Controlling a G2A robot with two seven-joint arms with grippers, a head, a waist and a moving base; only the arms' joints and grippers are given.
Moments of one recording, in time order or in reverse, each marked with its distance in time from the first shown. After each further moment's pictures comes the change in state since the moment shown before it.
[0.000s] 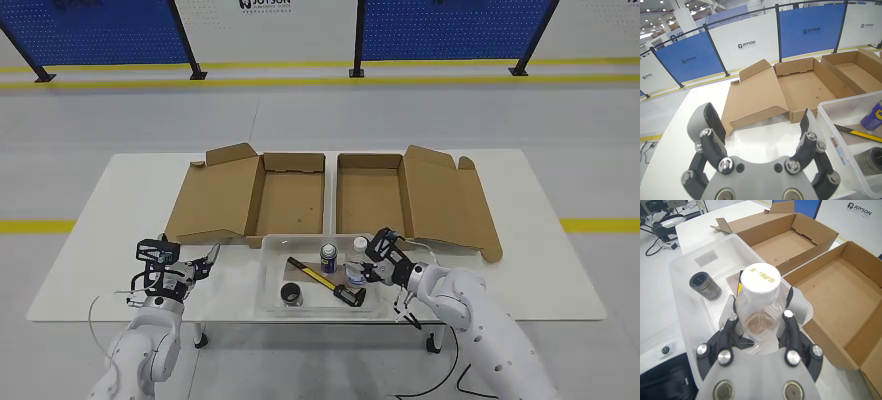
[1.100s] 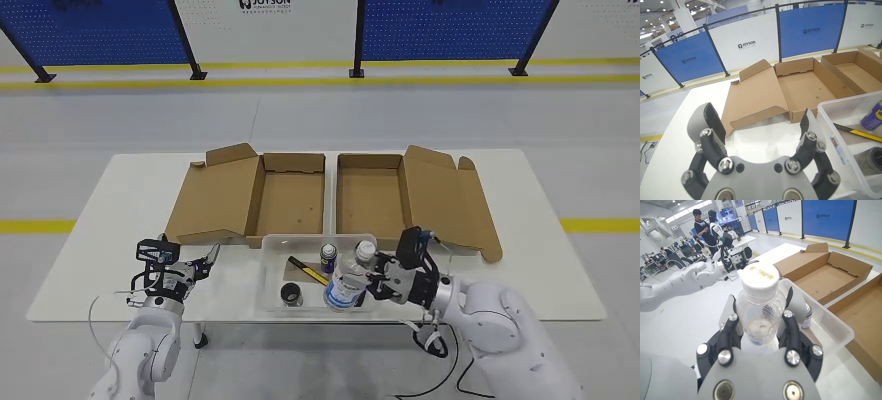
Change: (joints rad) left arm 0.000 0.000 0.000 0.000 0.000 0.000 0.000; right arm -0.191 0.056 0.163 -0.391 0.577 -0.060 0.280
